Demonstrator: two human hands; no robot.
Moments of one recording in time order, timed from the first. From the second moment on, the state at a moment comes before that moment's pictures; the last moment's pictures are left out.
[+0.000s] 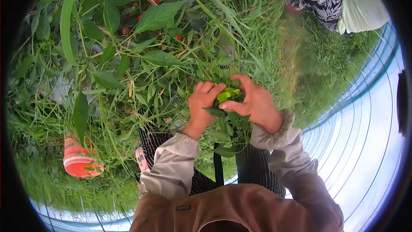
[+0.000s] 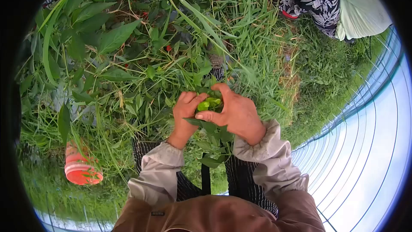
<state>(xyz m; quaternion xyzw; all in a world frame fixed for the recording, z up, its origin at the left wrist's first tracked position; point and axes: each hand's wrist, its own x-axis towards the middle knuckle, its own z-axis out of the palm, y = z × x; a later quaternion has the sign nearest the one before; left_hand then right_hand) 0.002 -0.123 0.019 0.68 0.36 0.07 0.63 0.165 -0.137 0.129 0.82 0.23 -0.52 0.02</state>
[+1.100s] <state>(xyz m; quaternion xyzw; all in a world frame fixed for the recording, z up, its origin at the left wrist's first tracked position) 0.007 -0.104 0.035 0.66 0.36 0.05 0.66 0.274 -0.160 0.194 0.76 -0.21 -0.39 -0.47</state>
